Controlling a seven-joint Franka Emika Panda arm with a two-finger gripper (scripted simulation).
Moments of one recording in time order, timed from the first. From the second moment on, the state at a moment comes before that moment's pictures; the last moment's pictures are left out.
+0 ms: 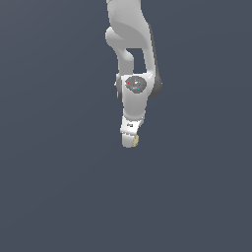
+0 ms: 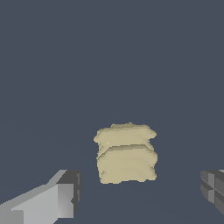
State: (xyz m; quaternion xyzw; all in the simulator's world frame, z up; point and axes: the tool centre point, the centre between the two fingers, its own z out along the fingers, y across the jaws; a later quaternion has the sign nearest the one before) arm -0.054 0.031 0.089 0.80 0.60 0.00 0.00
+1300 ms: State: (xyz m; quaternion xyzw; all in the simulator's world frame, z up) arm -0.061 0.033 0.038 0.77 0.63 0.00 0.00
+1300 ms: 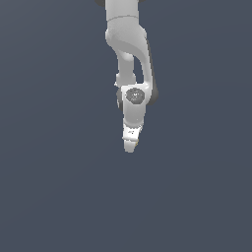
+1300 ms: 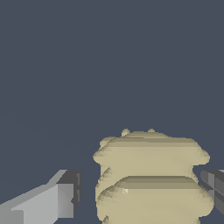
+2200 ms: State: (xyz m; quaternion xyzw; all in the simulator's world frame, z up) arm -0.057 0.031 0.038 0.77 0.63 0.00 0.00
